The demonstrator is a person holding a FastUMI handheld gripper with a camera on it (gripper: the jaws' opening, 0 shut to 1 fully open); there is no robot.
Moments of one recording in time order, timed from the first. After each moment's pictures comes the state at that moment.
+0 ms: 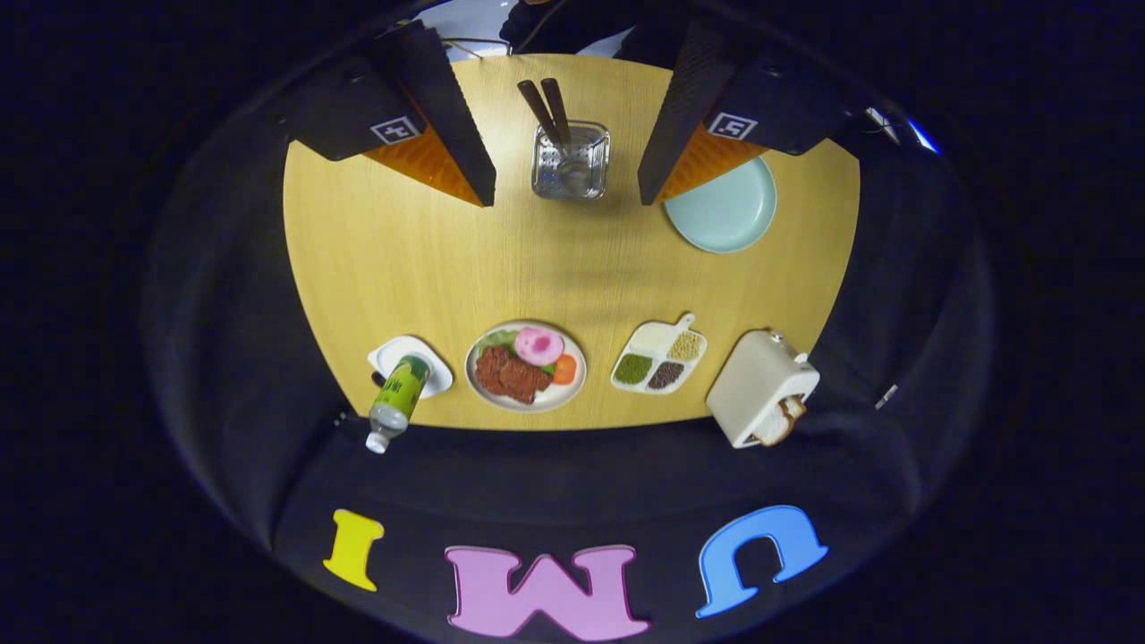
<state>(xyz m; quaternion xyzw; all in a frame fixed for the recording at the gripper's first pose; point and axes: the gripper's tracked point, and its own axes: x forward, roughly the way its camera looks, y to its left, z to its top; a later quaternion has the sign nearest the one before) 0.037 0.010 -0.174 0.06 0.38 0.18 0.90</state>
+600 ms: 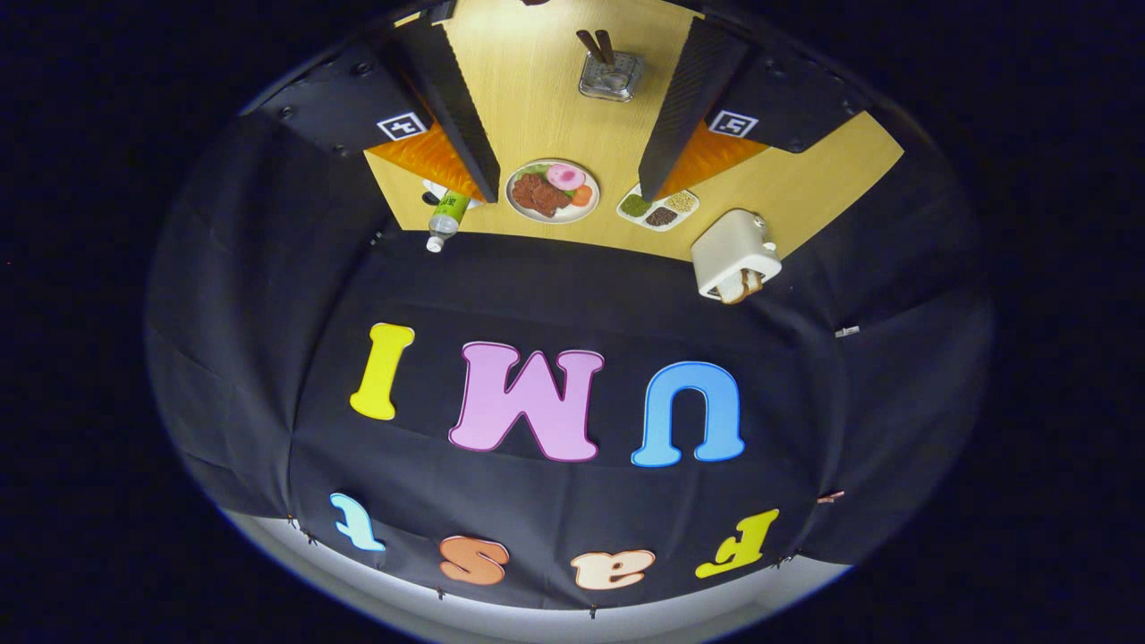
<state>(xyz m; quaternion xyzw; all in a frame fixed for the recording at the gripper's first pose) 0.013 -0.030 -0.052 0.04 0.08 0.19 0.98</state>
